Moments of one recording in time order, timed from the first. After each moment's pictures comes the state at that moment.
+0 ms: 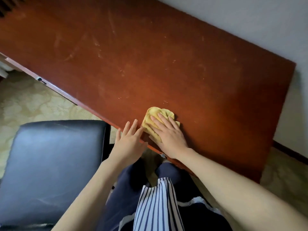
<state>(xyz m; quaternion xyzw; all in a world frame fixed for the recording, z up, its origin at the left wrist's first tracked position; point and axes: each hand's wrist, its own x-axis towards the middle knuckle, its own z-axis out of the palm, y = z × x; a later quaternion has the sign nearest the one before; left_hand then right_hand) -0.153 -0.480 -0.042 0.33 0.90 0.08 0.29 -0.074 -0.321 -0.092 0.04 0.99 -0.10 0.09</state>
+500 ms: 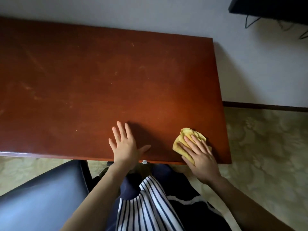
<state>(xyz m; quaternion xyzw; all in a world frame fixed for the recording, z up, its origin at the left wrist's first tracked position) -0.140 -0.409 -0.050 0.40 0.87 0.03 0.28 0.111 -0.331 -0.082 0.38 0.92 -0.13 0.02</state>
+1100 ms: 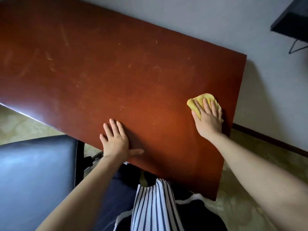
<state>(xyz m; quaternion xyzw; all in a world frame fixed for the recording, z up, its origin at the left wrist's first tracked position) -0.108 -0.373 -0.068 0.30 0.92 -0.11 0.25 0.053 -0.114 -0.083 0.43 0.89 -0.09 0.12</state>
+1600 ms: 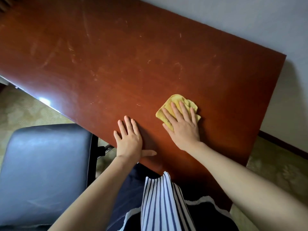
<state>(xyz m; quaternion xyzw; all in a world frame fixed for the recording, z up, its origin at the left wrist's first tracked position) -0.111 -0.369 -0.066 0.29 0.91 -0.13 0.27 -0.027 -0.199 -0.089 0.18 0.98 -0.05 0.11</state>
